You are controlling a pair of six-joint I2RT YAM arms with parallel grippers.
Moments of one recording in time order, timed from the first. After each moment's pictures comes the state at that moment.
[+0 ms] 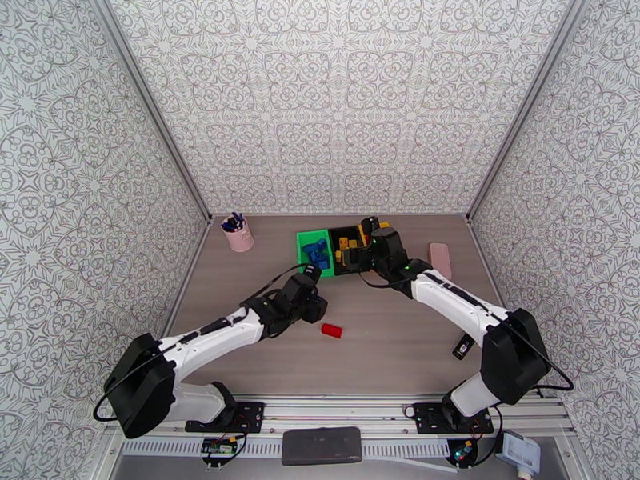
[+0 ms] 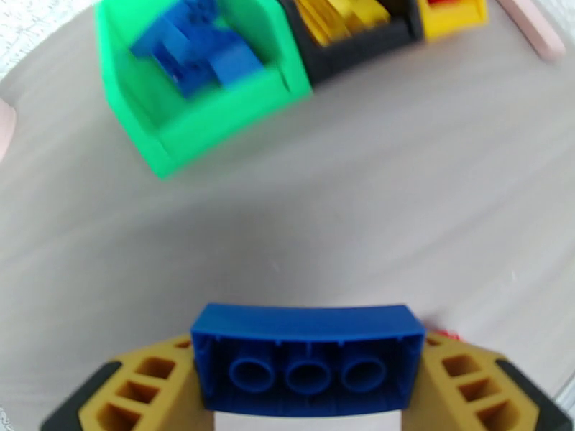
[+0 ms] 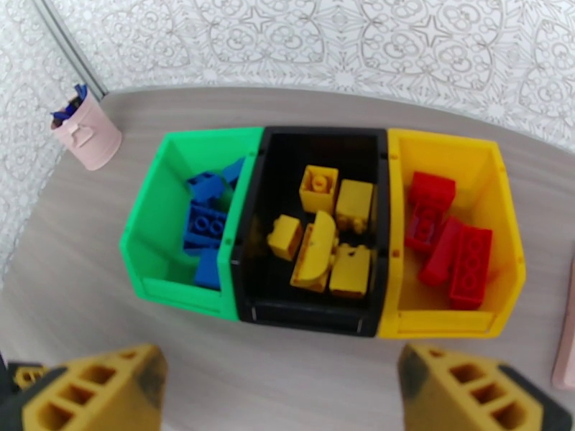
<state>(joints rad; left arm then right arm) -0.70 1.41 0.89 -0.27 -0.19 -0.28 0.54 1.56 1.16 -0.18 0.07 0.30</state>
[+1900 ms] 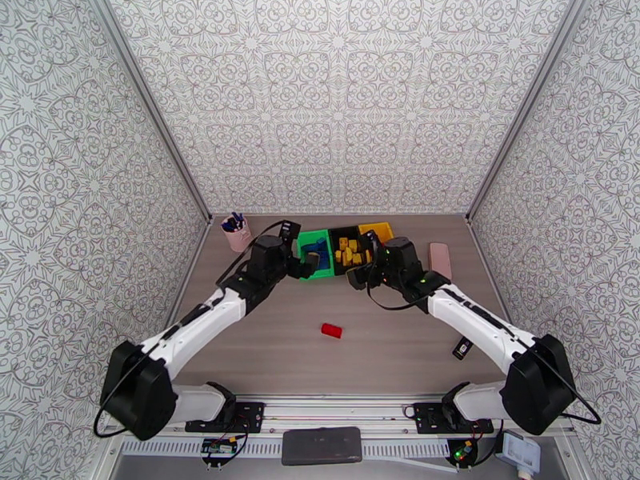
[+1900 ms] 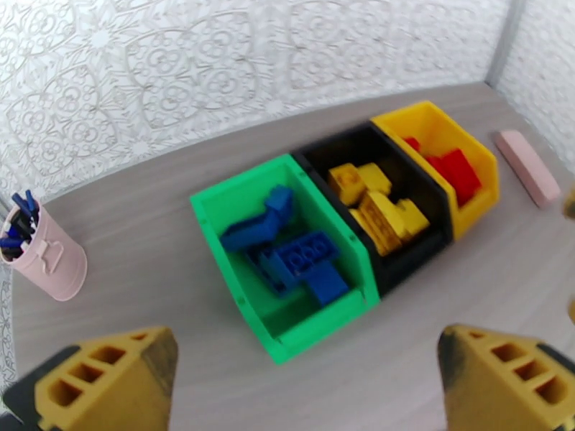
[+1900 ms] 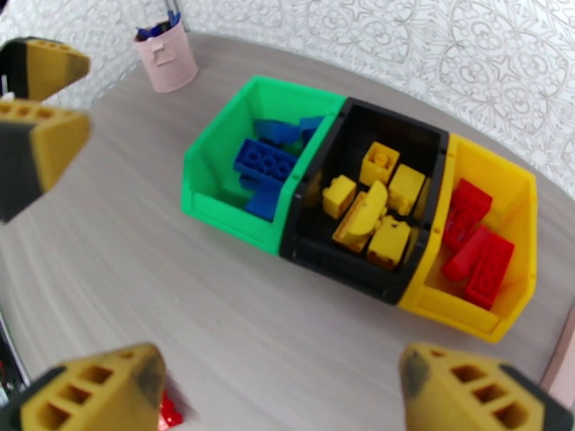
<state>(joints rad) -0.51 1.23 0.91 -0.12 -0.01 -0.03 0.53 1.38 1.03 -0.26 -0.15 0.01</state>
